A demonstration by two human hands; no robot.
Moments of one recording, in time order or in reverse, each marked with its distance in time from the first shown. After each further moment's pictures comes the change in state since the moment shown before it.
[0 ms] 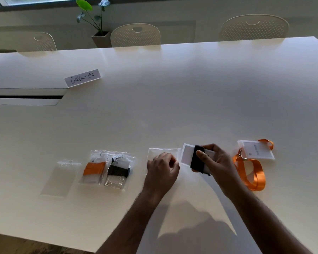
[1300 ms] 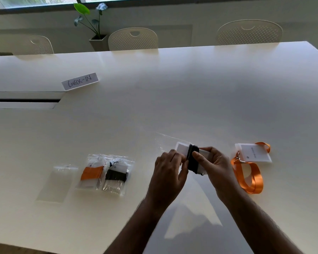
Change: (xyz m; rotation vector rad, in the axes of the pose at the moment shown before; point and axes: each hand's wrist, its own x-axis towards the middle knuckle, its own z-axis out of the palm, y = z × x) left_hand -0.007 0.021 -0.002 0.001 0.238 0.400; right_hand -0.004 -0.009 0.013 0.021 0.106 -0.030
